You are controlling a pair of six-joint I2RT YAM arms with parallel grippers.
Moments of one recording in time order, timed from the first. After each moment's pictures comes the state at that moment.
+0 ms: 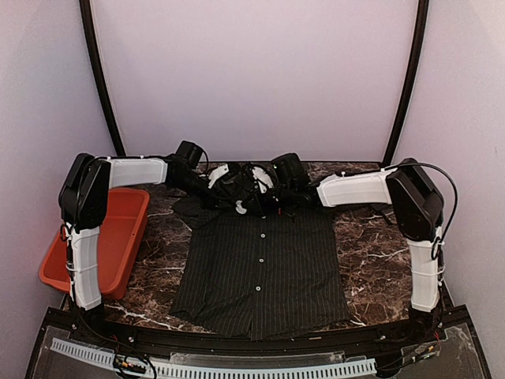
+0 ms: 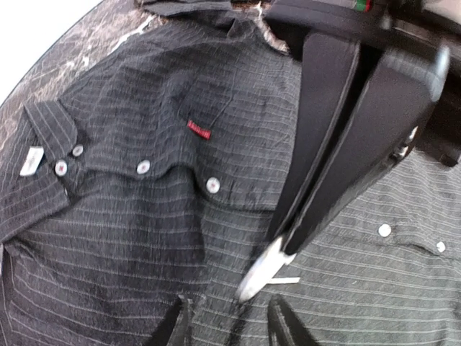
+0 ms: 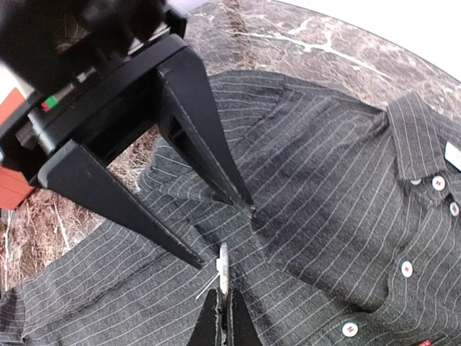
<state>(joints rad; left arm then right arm) -0.44 2.09 1.55 -0.40 0.73 0.63 0.75 2.09 1.48 0.01 -0.34 0.11</state>
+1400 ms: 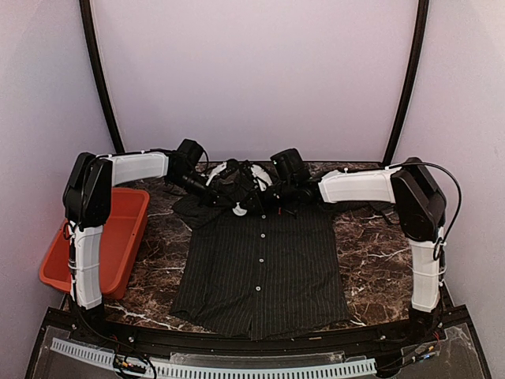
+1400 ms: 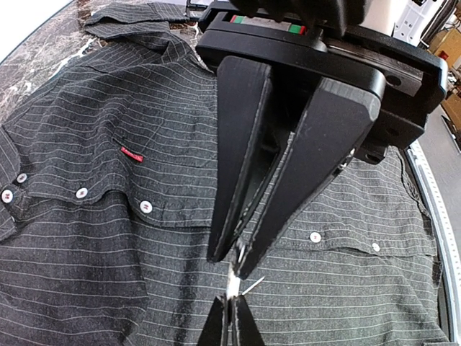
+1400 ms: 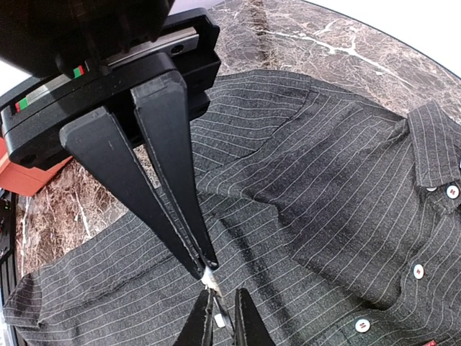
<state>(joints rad) -0.43 2.14 1.69 -0.64 0.96 0.72 0.76 2.07 1.51 -0.06 -0.42 0.08</state>
